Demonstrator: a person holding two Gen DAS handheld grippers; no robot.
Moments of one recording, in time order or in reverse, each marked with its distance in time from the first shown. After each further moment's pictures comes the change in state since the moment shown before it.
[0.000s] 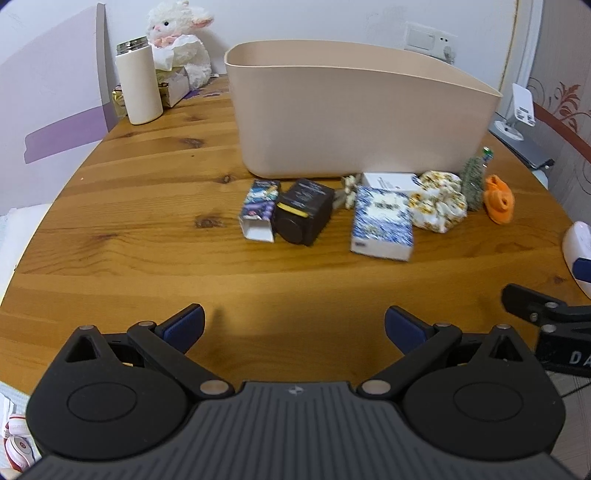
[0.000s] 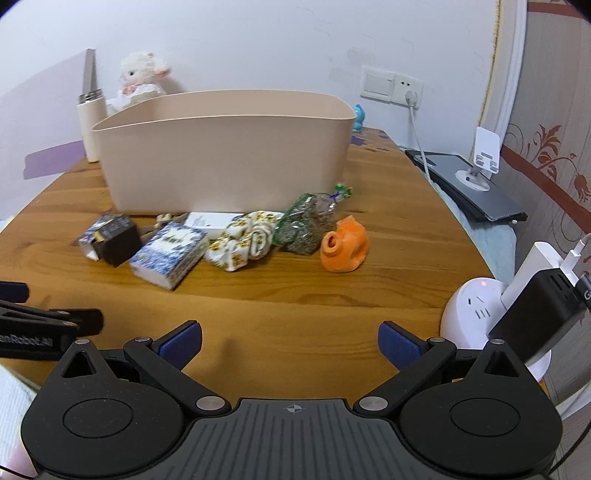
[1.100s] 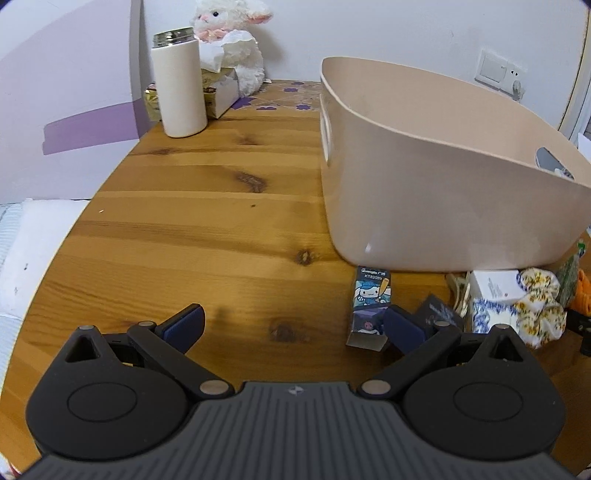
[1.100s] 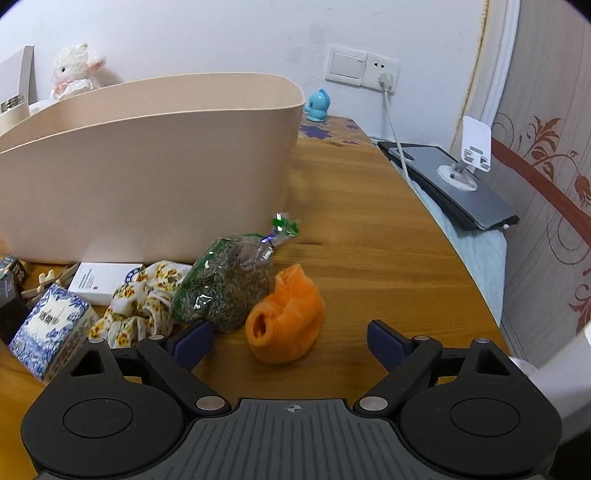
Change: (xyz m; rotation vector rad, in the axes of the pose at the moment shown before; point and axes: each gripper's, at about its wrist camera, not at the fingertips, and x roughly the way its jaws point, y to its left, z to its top) left arm 0.059 0.062 0.077 -0.104 0.002 0.052; right arm 0.096 -0.030 0.056 0.018 0.041 -0.098
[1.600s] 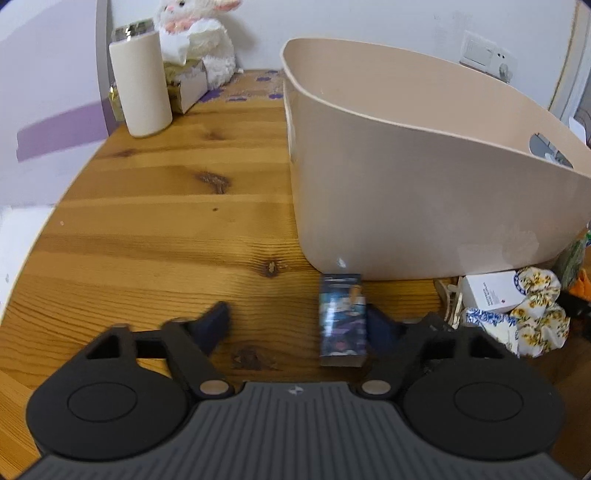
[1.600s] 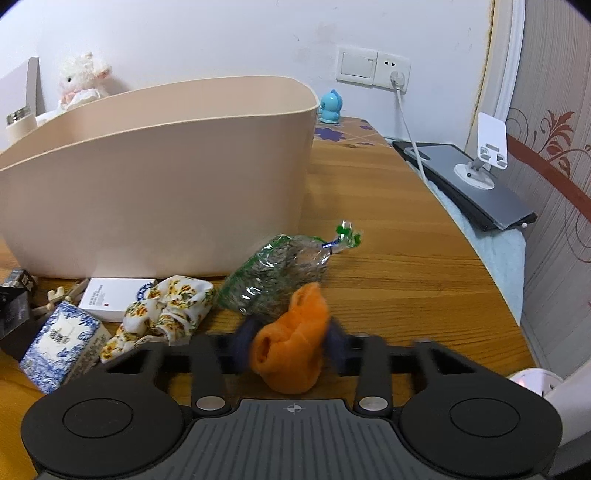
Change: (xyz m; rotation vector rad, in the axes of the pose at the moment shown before) left arm 0.022 -0.018 0.010 0.059 0.029 -0.032; right arm 0.002 0.000 0.000 0.035 -0.006 0.069
